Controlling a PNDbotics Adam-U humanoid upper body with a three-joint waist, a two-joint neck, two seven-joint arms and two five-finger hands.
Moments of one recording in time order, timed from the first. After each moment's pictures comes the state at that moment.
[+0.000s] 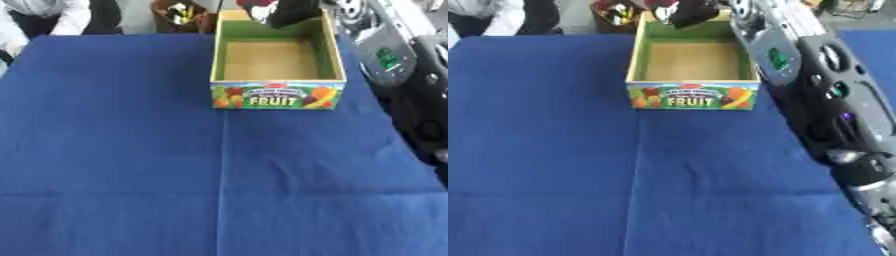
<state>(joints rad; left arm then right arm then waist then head) -0.30 0.24 0.10 -1.99 -0.20 -0.18 0.48 -1.20 -0.43 0.27 -1.21 0.89 0.27 0.29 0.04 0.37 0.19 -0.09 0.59</state>
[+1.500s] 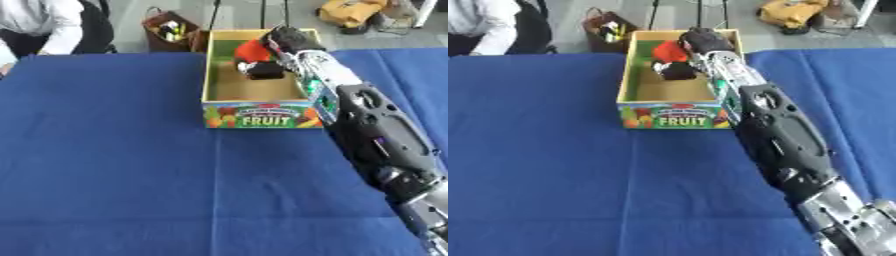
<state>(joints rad) -0.31 0.24 0.10 -1.99 -0.20 -0.18 0.48 -1.24 -0.36 0.22 -0.89 1.12 0.16 0.33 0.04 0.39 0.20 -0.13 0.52</state>
